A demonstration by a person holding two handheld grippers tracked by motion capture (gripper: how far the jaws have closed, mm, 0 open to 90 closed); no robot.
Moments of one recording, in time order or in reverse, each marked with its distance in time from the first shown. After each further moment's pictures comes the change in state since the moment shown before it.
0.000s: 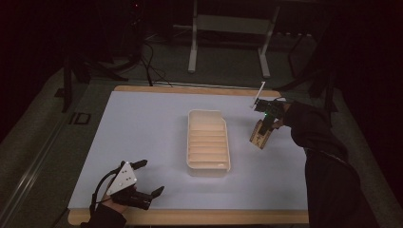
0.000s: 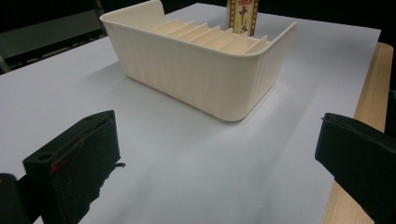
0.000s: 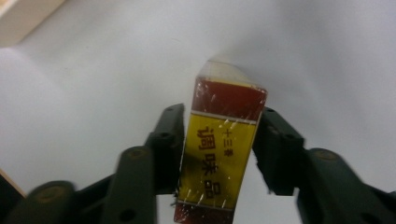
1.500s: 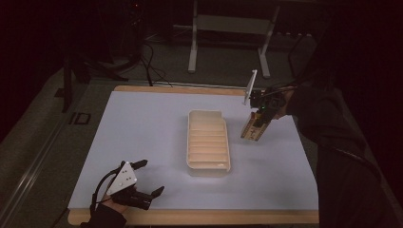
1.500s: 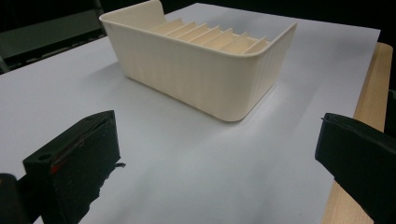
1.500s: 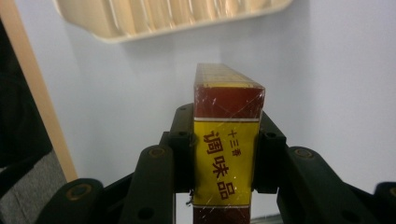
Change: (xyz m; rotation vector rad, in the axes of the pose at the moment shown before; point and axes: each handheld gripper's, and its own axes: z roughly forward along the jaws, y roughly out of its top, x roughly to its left) left arm 0.000 0.000 0.000 0.001 0.000 0.001; right arm 0.080 0.016 -0.096 -0.066 -0.081 -0.391
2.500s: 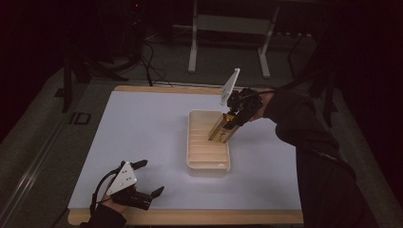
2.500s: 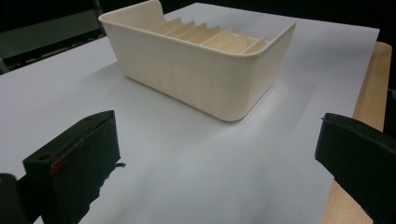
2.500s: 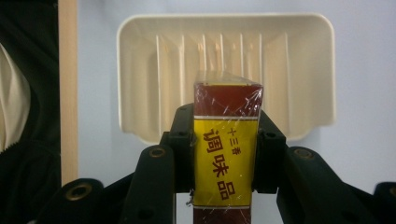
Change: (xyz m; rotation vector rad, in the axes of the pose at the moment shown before) left arm 0.000 0.000 -0.001 0.002 -0.002 0.003; right arm 0.026 0.055 -0.004 -0.271 0.058 -0.145
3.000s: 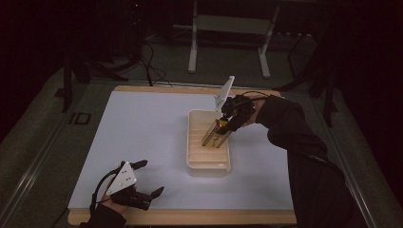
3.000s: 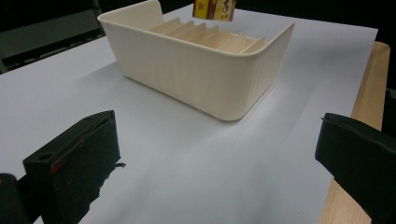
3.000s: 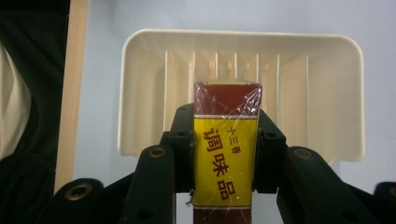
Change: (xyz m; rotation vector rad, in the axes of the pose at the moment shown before) left arm 0.000 0.000 0.000 0.000 -0.004 0.001; right arm -0.001 0.001 0.028 -0.062 0.044 -0.041
